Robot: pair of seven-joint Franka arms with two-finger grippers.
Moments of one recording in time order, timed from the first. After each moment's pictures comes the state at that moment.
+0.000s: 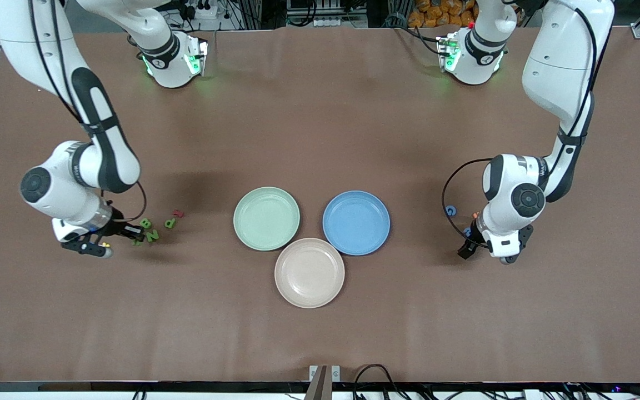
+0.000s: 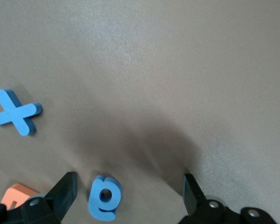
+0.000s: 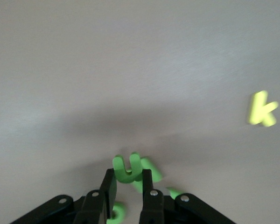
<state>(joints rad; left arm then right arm) -0.21 0.62 0.04 -1.93 -0.02 2.57 -1.06 0.18 0.47 -0.19 -2.02 0.27 2.53 0.06</state>
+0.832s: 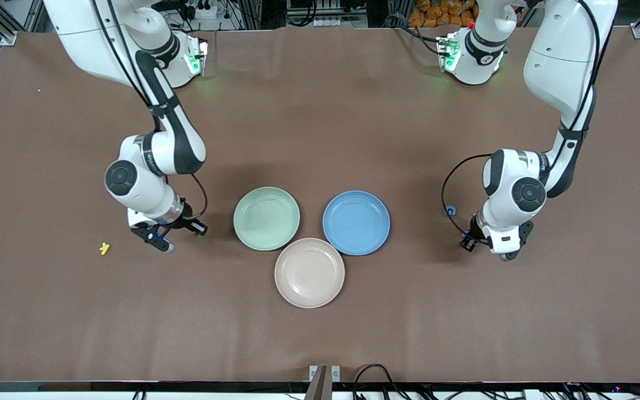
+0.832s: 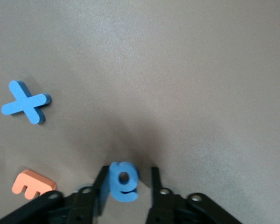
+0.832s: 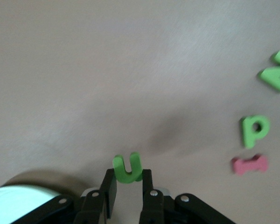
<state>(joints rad) -0.21 0.58 0.04 -1.96 -0.02 2.58 -1.07 0.42 0.47 -0.15 -2.00 0.27 2.52 0.61</state>
